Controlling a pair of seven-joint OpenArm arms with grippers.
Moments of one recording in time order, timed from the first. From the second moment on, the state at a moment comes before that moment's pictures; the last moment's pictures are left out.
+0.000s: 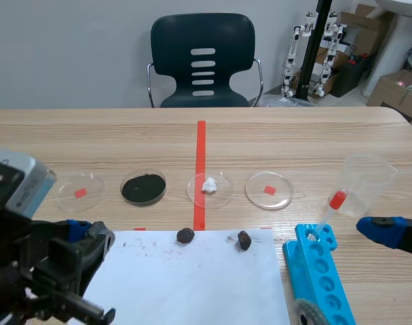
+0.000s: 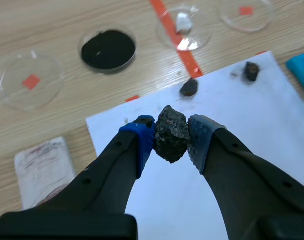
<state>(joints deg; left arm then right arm) 43.4 -26.4 9.2 123.0 -13.2 1.0 15.2 -64.9 46.8 -3.2 114.6 10.4 7.5 41.2</state>
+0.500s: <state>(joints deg) 19.6 -23.2 4.2 109.5 -23.9 14.6 52.7 -64.9 46.8 -3.2 114.6 10.4 7.5 41.2</state>
